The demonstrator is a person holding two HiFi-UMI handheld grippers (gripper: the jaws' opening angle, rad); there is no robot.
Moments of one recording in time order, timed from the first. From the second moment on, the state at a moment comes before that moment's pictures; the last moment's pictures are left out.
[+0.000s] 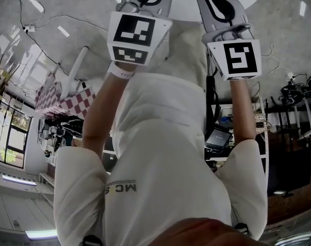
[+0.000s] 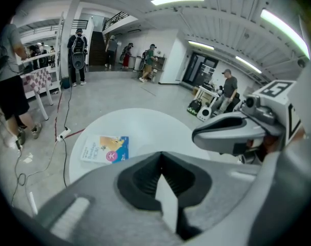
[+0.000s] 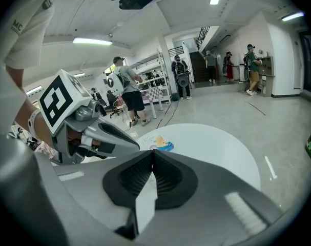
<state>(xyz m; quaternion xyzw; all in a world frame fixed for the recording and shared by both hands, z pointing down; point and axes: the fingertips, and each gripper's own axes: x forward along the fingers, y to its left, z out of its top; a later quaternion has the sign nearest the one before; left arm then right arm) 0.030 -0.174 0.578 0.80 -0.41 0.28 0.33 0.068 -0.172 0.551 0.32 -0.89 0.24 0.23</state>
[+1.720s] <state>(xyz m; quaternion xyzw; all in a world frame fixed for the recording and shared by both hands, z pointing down) 0.050 -0.158 0.570 0.81 -0.40 0.27 0.34 0.078 -0.152 0.500 0.35 -0.88 0.22 0.23</state>
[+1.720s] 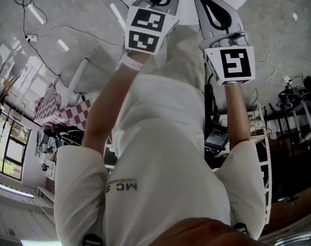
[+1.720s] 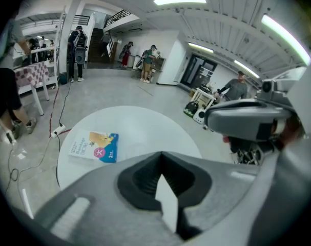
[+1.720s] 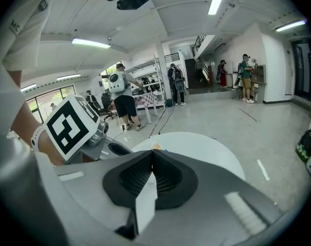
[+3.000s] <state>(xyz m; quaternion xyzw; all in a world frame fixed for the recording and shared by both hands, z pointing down) -0.015 -0.077 0.270 0.84 -0.48 0.14 0.21 0.095 -0.080 0.271 0.39 -0.90 0.11 0.17</state>
